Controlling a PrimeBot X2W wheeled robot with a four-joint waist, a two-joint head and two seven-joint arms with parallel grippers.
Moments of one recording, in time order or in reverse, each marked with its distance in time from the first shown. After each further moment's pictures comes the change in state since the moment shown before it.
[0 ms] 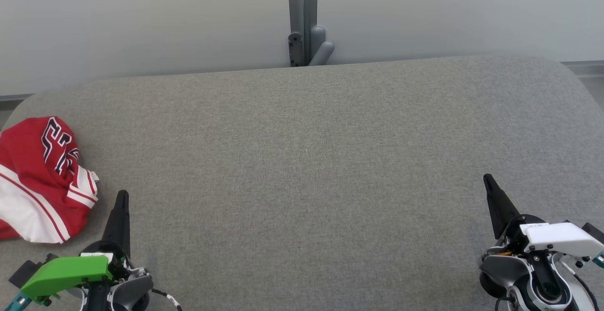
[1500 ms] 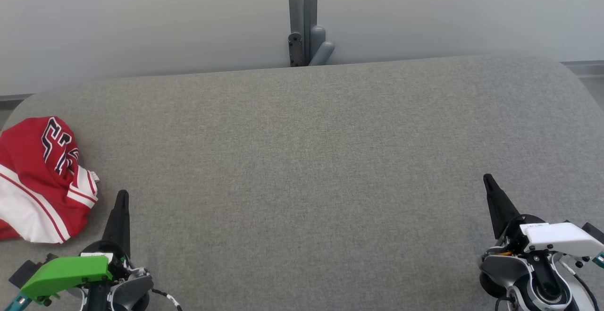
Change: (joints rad) left arm 0.000 0.000 0.000 0.000 0.000 0.000 0.000; right arm 0.000 0.000 0.000 0.000 0.000 0.000 0.000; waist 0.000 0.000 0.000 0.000
